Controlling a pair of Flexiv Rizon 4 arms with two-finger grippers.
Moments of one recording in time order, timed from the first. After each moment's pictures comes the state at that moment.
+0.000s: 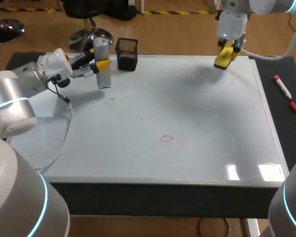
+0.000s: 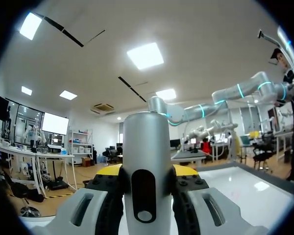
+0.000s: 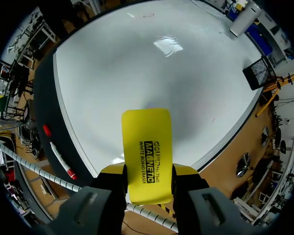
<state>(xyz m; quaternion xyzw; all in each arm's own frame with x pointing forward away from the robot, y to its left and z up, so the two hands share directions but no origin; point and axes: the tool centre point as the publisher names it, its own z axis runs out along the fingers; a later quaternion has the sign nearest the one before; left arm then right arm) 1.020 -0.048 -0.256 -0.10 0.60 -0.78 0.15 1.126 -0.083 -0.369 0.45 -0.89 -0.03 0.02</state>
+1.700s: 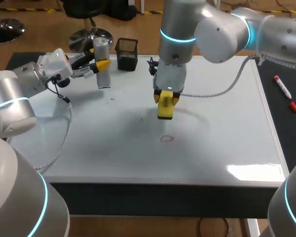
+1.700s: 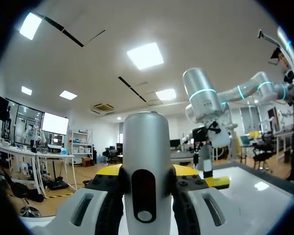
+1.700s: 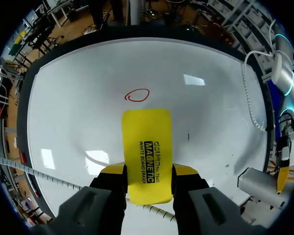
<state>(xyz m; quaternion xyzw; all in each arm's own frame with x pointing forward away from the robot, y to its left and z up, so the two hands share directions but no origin) 1.020 -0.048 -0.256 -0.10 0.60 -0.78 0.15 0.899 0.164 -0.382 0.65 -0.75 -0.07 0.00</state>
